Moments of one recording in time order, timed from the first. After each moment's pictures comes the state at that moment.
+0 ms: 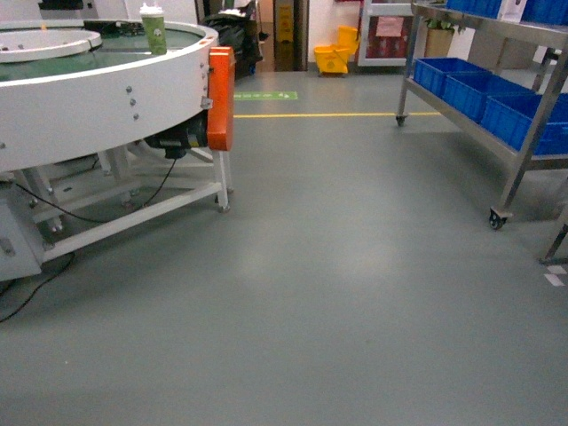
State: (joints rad) left arm 0.00 0.01 0.02 0.00 0.00 0.00; right arm 0.00 0.00 0.01 0.00 0.00 0.01
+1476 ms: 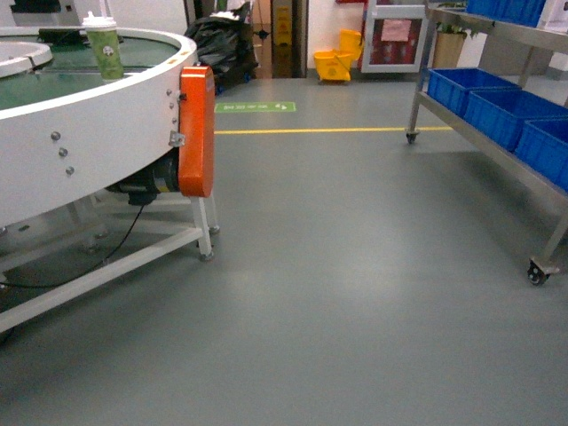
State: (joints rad) left arm 0.00 0.01 0.02 0.00 0.00 0.00; right arm 0.00 0.00 0.01 0.00 0.00 0.01
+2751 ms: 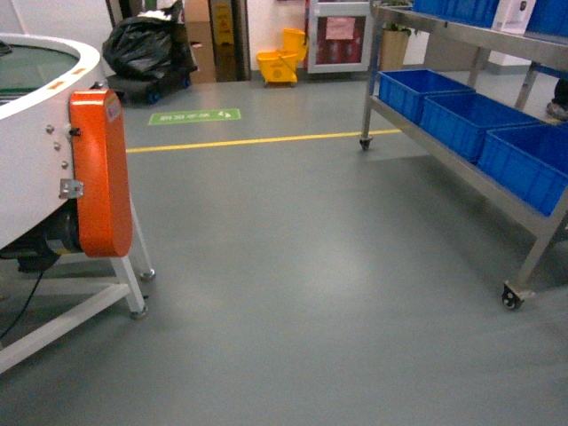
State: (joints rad) left arm 0.00 0.01 0.02 0.00 0.00 0.00; right arm 0.00 0.00 0.01 0.00 0.00 0.01
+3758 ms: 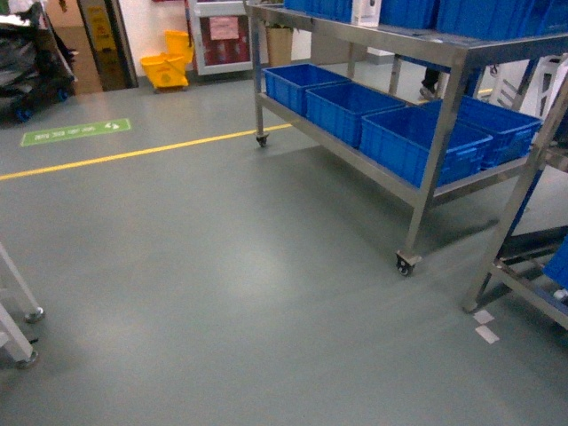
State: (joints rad) left arm 0.00 0.01 0.02 0.00 0.00 0.00; right arm 0.00 0.00 0.01 0.00 0.00 0.01
